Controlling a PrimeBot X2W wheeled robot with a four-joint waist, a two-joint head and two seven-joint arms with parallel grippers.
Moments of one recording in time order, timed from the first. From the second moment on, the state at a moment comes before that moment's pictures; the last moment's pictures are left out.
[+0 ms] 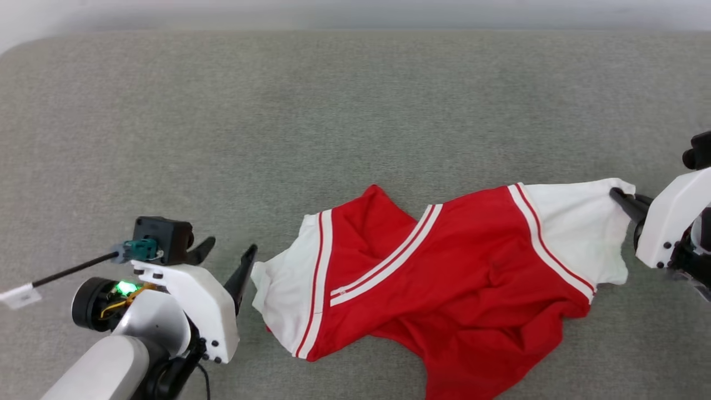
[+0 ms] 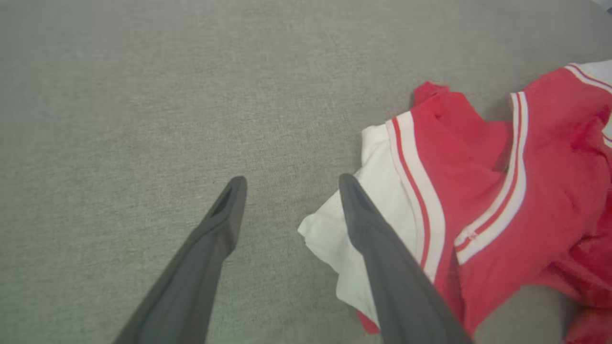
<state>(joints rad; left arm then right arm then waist) -0.27 0.61 -0.50 -0.16 -0.72 0.25 0.35 -0.51 -0.43 0.10 0.37 0.63 0.13 0.61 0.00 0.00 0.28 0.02</state>
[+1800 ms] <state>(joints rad) -0.94 0.50 -0.41 0.17 -0.66 0.20 0.27 -0.82 -0.38 -0.01 0.24 0.49 0.13 0.36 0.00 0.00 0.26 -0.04</state>
